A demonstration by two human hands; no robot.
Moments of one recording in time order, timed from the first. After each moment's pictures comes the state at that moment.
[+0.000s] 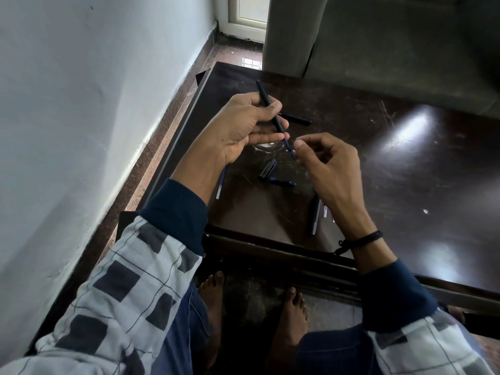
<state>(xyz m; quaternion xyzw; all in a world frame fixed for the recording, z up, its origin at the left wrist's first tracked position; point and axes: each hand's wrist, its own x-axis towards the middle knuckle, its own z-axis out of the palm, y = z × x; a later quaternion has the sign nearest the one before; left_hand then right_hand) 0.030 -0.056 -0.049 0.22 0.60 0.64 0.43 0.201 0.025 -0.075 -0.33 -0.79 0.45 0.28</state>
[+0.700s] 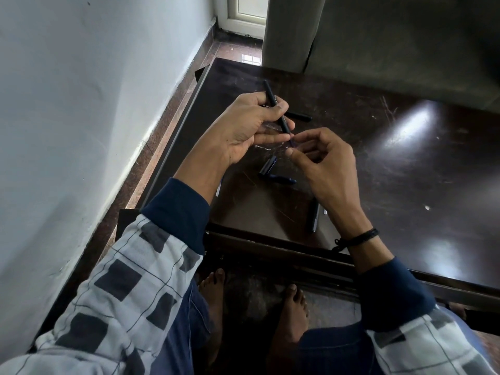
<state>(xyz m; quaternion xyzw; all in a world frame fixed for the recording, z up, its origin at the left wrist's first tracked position) 0.034 -0.052 -0.054 0.23 0.59 0.63 0.44 0.197 0.025 -0.083 -0.32 -0.79 0.44 0.27</state>
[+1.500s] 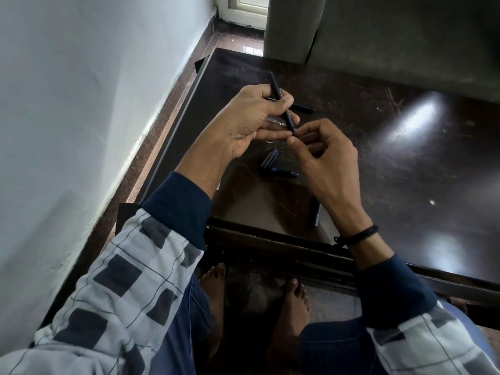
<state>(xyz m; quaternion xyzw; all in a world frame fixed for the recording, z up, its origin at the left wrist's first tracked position) 0.038 -0.052 -0.055 0.25 0.61 0.61 0.44 0.197 0.017 -0.086 -0.31 -0.82 0.39 0.29</state>
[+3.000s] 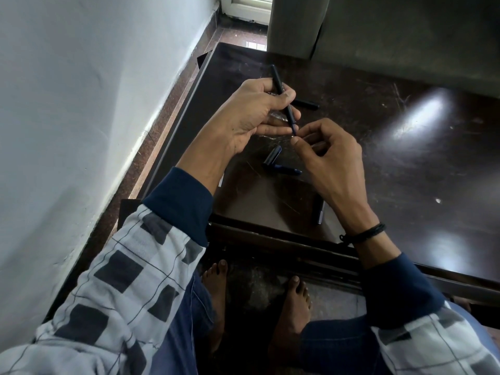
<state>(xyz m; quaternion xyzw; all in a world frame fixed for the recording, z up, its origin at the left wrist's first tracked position) 0.037 -0.053 -0.053 0.25 0.63 0.60 0.43 0.198 0.020 -0.086 -0.31 -0.83 0.39 0.27</state>
